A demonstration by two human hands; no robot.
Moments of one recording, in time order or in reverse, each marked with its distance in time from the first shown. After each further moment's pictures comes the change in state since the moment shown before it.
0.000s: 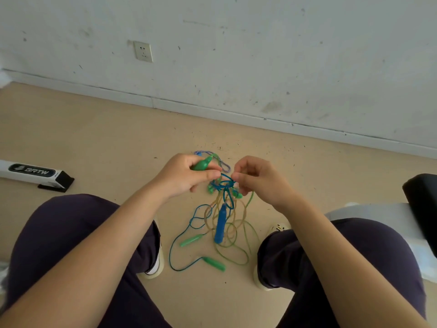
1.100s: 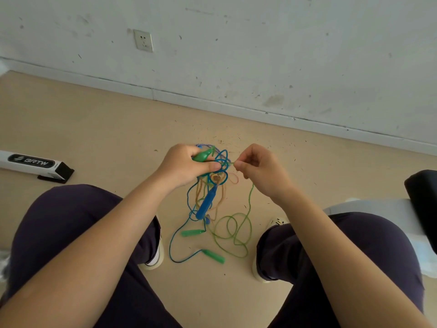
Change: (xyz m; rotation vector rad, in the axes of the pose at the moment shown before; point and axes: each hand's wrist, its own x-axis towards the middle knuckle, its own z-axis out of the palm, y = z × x) left_hand 0.006 -0.003 0.001 0.160 0.157 -0.060; right_hand 0.005 -0.001 0.008 -0.105 0.171 -0.009
